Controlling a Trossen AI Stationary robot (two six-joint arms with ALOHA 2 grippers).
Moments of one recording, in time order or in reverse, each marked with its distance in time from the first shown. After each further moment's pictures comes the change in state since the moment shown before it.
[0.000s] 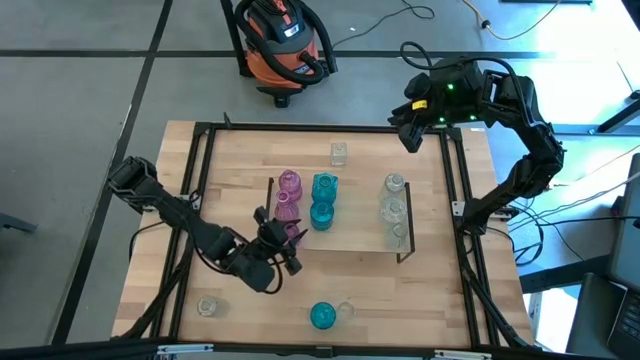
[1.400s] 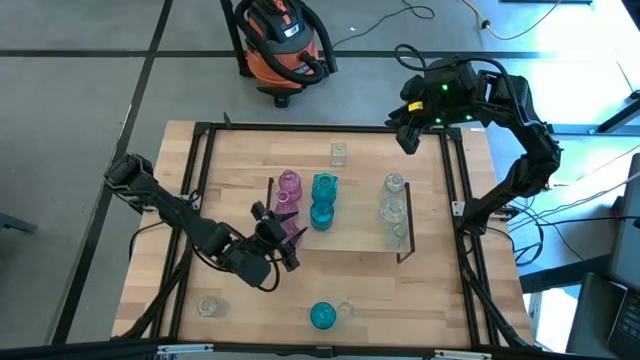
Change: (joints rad) left arm 0.005 -0.049 0.010 0.013 -0.022 0.124; right arm 0.000 0.016 0.000 -0.006 -0.033 0.000
